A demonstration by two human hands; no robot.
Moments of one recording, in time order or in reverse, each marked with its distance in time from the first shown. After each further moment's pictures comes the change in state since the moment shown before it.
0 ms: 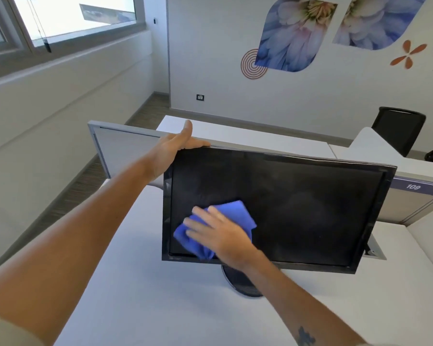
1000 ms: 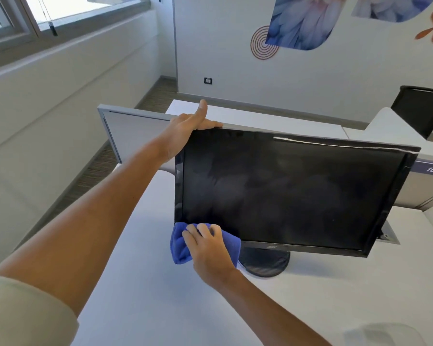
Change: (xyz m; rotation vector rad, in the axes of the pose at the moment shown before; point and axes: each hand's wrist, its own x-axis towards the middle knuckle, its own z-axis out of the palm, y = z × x) left_hand -0.004 0.007 0.004 0.132 0.032 -0.019; right_hand 0.024 -0.117 0.002 0.230 -0.261 0.479
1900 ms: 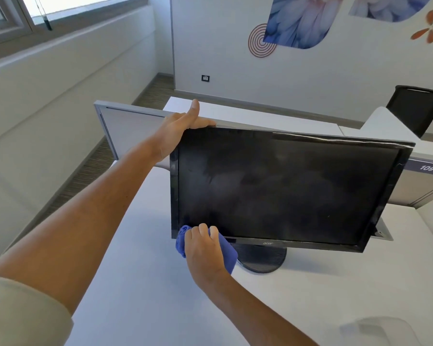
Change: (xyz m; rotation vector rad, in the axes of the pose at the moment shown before) left_hand -0.005 -0.012 -0.005 -0.080 -0.001 0.052; right_hand 0.004 -0.027 -0.001 0.062 -0.054 0.274
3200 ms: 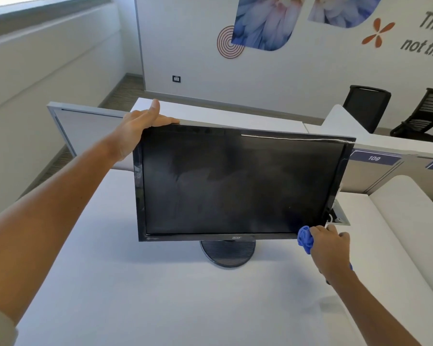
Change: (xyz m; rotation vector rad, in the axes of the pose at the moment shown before) left_hand 0.004 0.006 0.008 0.055 -0.011 0.064; right_hand -0.143 0.343 -0.064 -0.501 -0.263 0.642
